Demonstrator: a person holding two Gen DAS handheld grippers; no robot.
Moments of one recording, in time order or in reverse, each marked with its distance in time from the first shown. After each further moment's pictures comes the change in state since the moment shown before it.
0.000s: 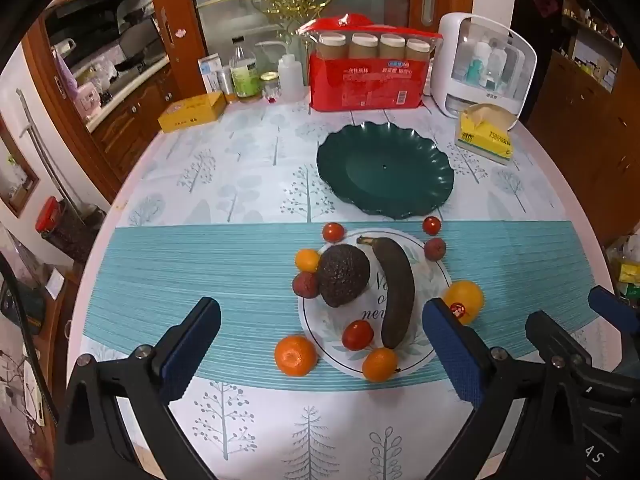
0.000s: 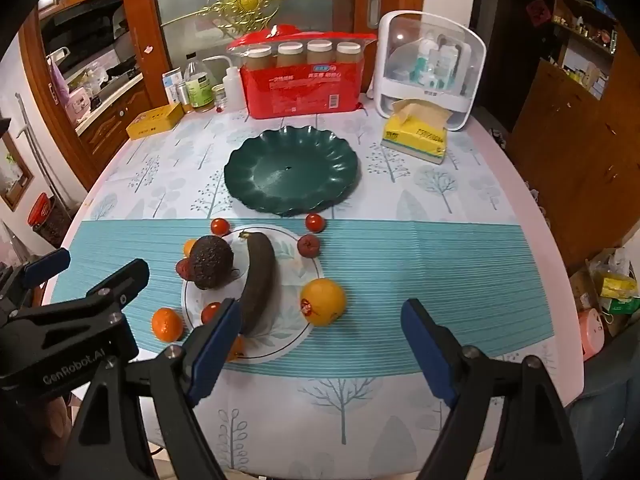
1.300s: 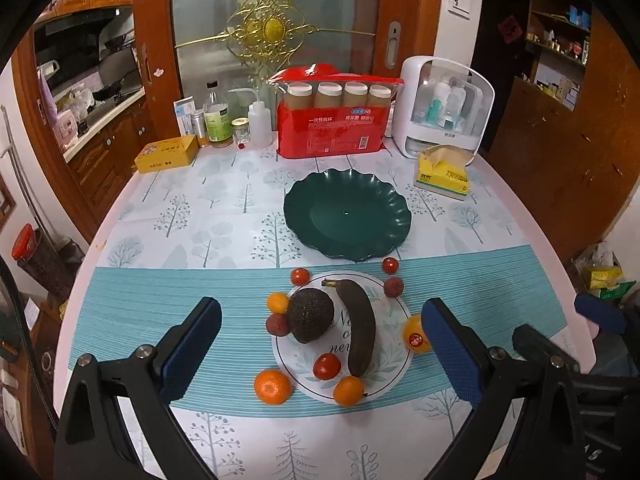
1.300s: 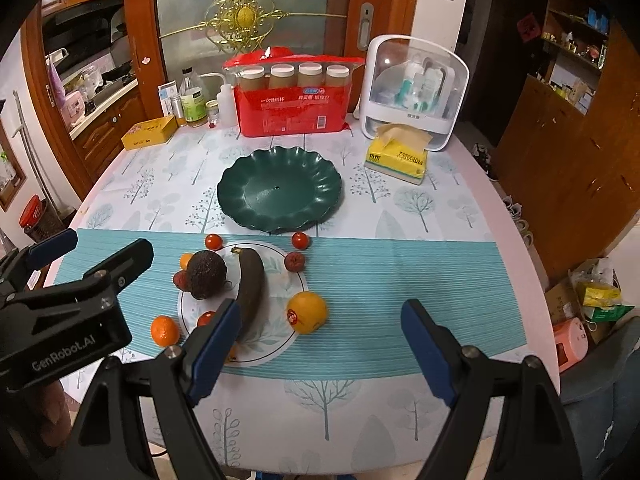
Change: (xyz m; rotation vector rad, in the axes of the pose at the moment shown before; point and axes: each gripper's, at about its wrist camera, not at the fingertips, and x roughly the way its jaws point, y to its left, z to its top) left arm -0.039 -0.002 0.015 0.056 -0.128 -0.104; right arm -0.042 0.002 0.006 -0.014 -0.050 -0.052
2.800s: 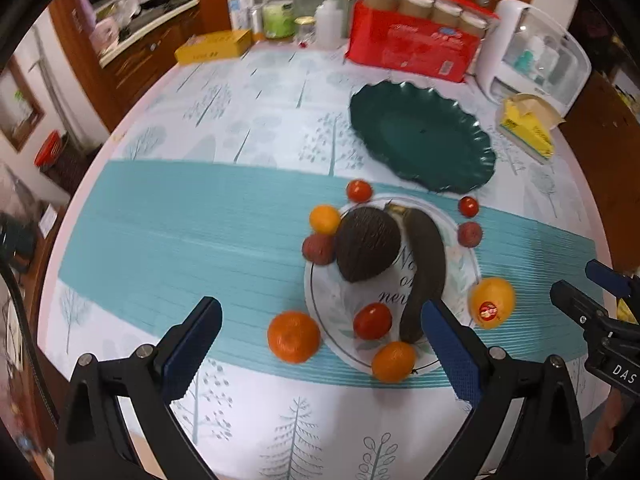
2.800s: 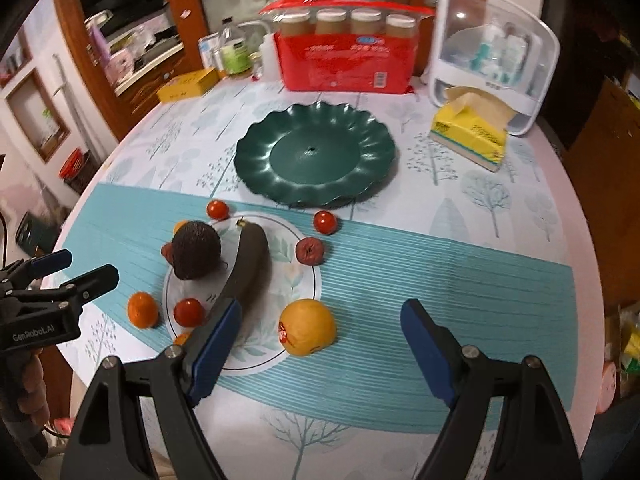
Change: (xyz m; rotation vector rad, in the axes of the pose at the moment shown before) left arm 0.100 0.034 -0.046 -0.232 0.288 0.154; right arm 0.129 -0.027 0.015 -0.183 0.146 0.250
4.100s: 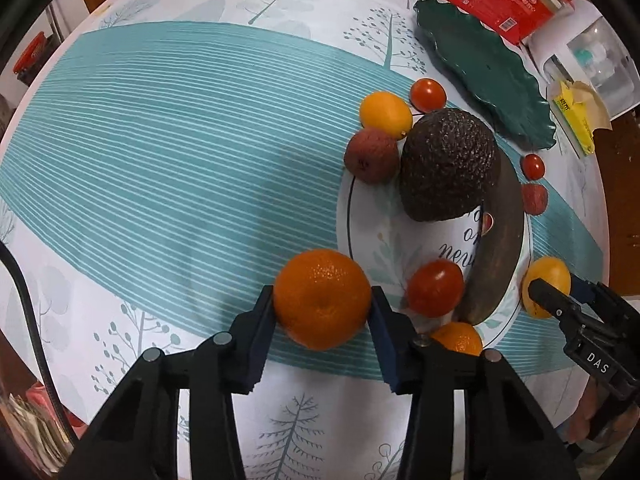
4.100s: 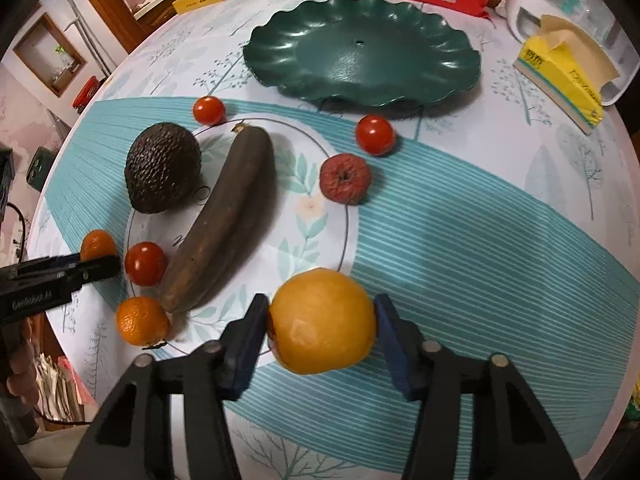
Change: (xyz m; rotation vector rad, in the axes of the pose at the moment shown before) left arm 0.106 0.041 -0.029 -0.164 0.253 -0.113; right arm 0.110 0.013 -0.009 -0.104 0.249 0.095
